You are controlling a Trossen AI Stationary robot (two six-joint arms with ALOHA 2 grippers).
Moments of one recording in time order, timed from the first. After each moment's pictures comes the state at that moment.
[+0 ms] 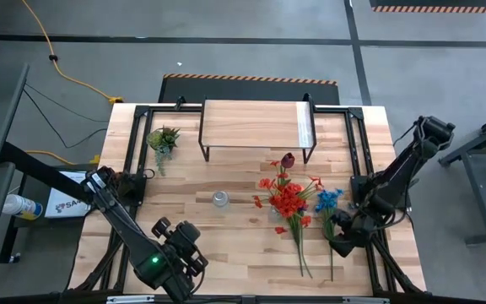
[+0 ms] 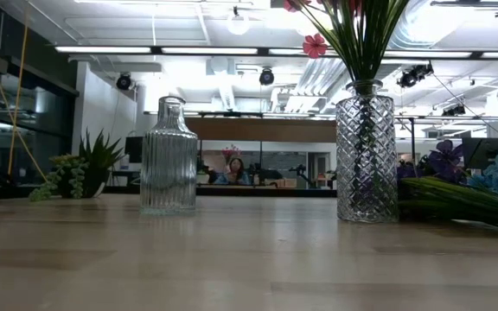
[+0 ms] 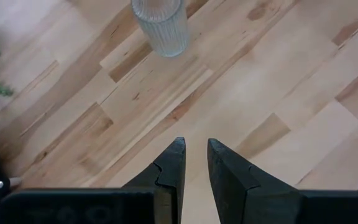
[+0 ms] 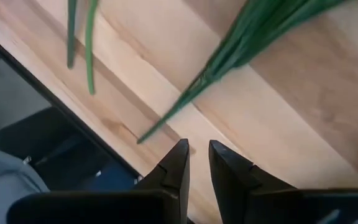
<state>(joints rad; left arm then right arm) -0.83 1.90 1.80 -1.57 -0.51 -1.68 0.90 1.09 0.50 -0.45 -0.13 1.82</state>
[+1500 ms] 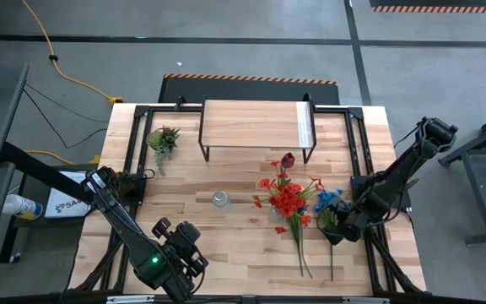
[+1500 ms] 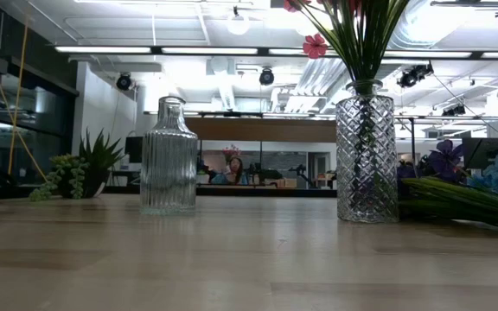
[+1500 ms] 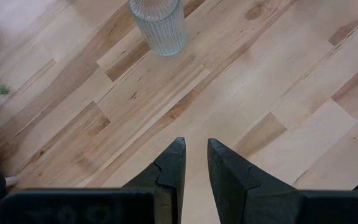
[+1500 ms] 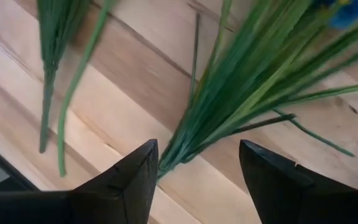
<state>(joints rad) -0.83 1.90 1.80 -1.56 -0.51 -1.68 0.81 1.09 0.50 -0.61 0.04 1.77</state>
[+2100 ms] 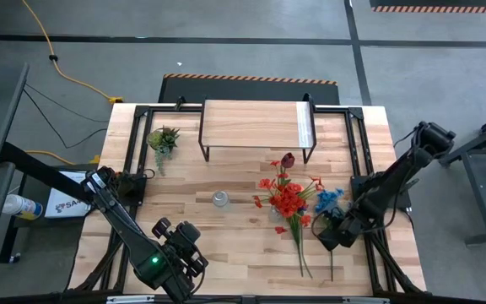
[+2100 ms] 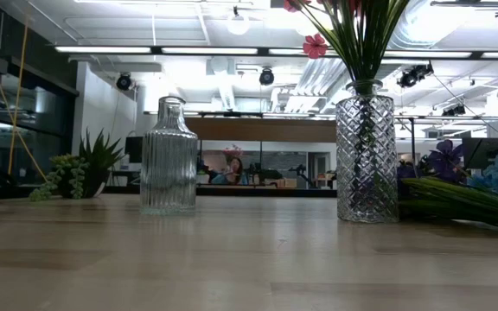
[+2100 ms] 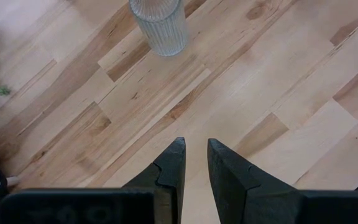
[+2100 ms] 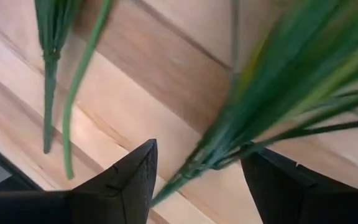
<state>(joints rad) -0.83 1.90 1.80 -1.57 -0.51 -1.68 0.81 1.23 0.50 -0.45 0.01 1.79</state>
